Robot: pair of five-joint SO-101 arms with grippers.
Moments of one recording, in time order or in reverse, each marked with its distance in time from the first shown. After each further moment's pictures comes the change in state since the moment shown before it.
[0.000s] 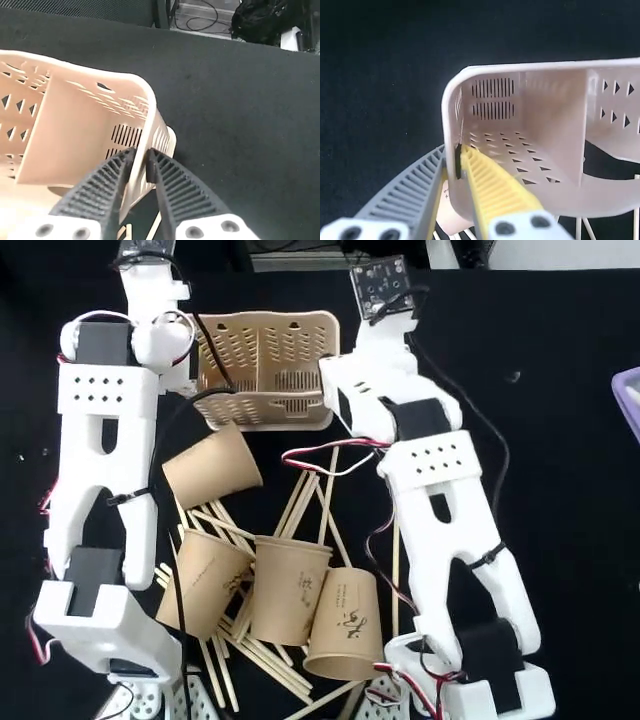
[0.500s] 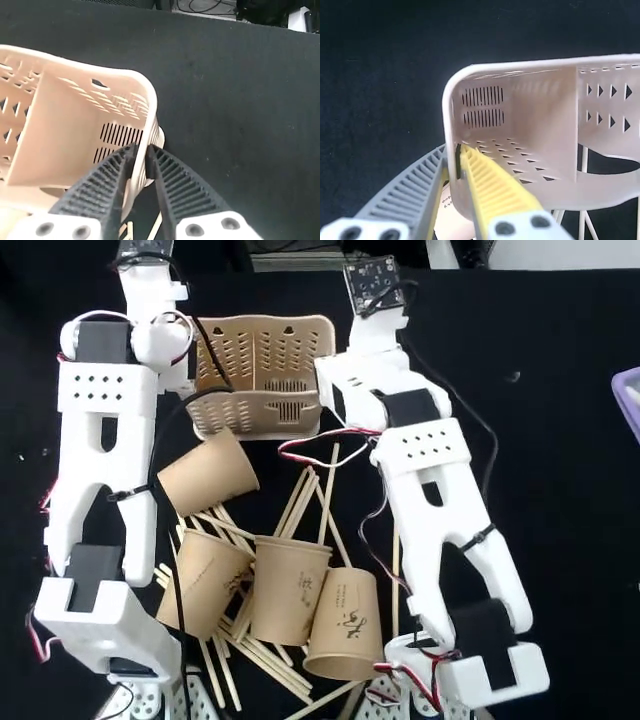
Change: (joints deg) left arm -0.3 1.0 0.0 0.0 0.0; right arm -0.1 6.5 -1.8 -1.8 0.0
